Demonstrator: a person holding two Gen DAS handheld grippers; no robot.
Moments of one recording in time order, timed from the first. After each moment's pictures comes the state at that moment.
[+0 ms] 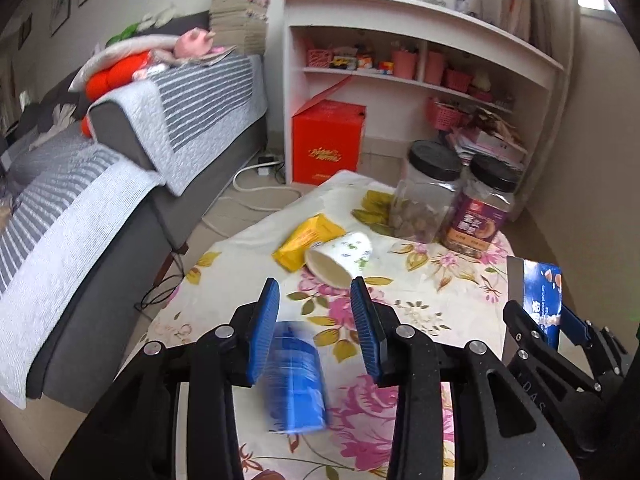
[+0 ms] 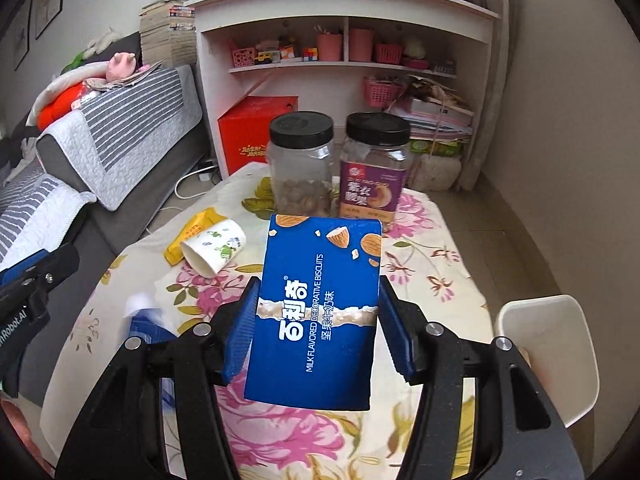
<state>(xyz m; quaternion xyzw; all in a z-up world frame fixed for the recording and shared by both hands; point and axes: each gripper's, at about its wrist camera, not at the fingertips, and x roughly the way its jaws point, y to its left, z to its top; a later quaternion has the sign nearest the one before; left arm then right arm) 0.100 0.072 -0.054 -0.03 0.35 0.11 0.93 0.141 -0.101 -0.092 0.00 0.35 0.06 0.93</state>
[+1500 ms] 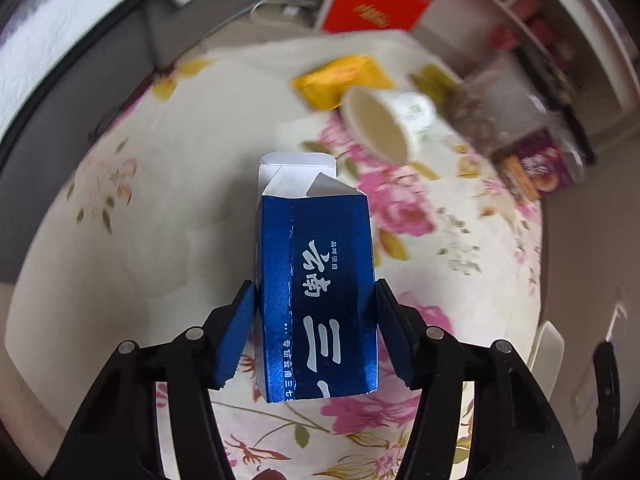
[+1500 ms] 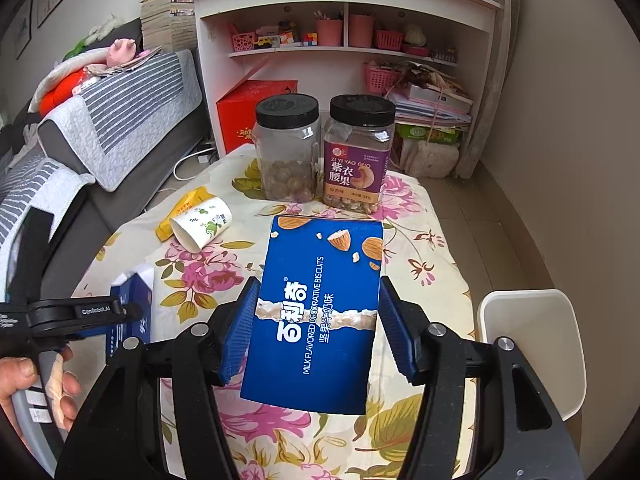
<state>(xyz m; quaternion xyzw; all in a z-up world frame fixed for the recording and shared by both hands) 0.142 0.137 -0.162 -0.22 0.55 0.11 0.80 0.131 -0.124 -0.096 -0.02 0.38 0.06 0.92</state>
